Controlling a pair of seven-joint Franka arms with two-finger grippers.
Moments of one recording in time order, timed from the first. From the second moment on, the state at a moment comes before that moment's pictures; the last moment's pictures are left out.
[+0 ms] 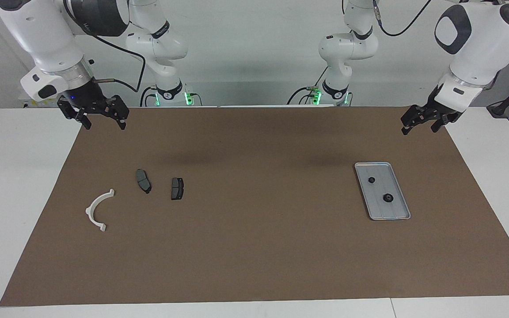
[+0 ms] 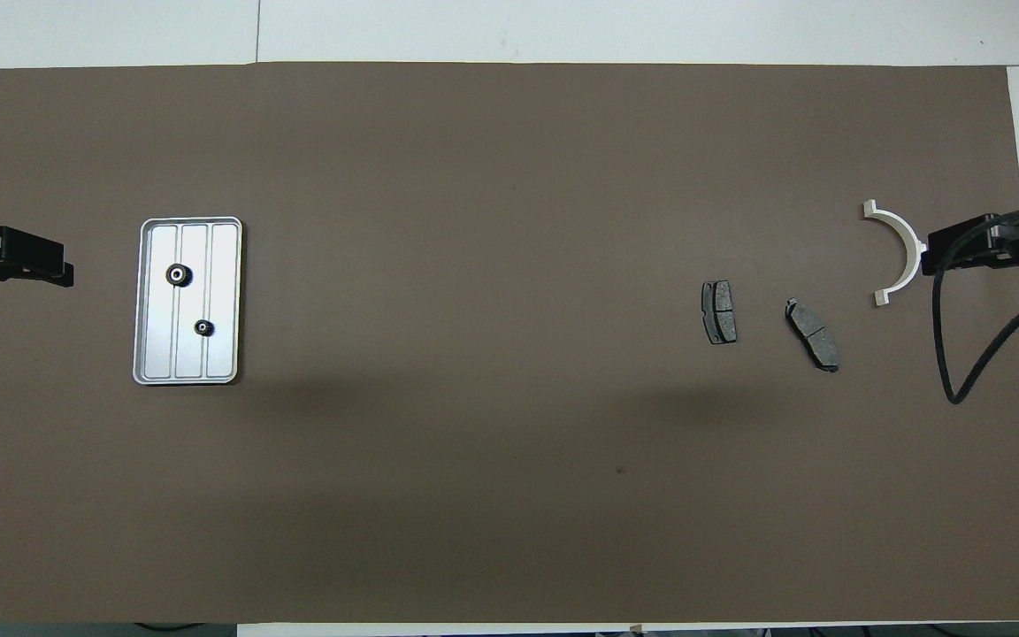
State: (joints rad) left arm -0.01 0.01 0.02 -1.65 -0.02 1.63 0.00; right arm -0.05 0.01 0.02 -1.59 0.00 1.58 0.01
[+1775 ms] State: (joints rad) left arm -0.05 0.07 0.02 -2.12 -0.02 2.21 -0.14; right arm -0.07 0.01 0.01 -1.59 0.00 1.58 0.06
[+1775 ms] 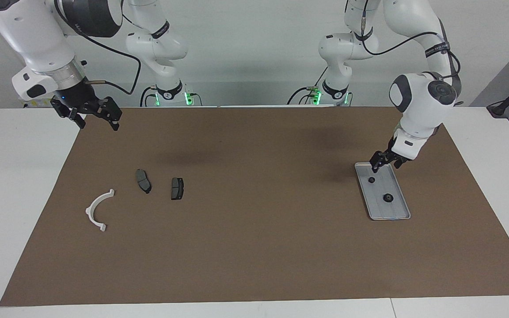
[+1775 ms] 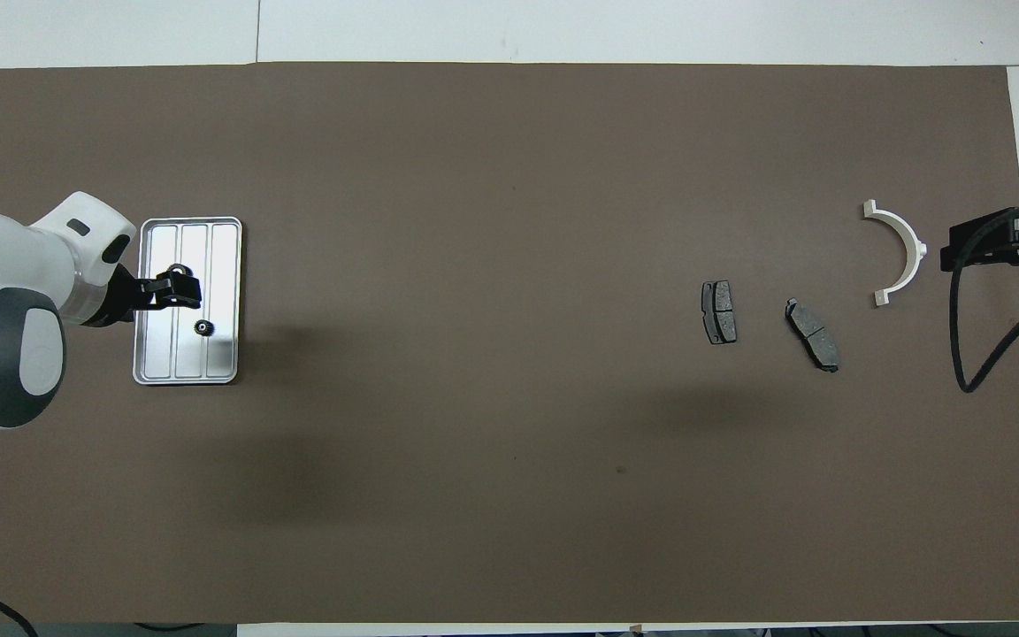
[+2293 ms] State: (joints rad) left arm -0.05 0.14 0.03 -2.14 -0.02 2.29 -0.15; right arm -0.07 0.01 0.01 -1.59 0.00 1.58 0.06
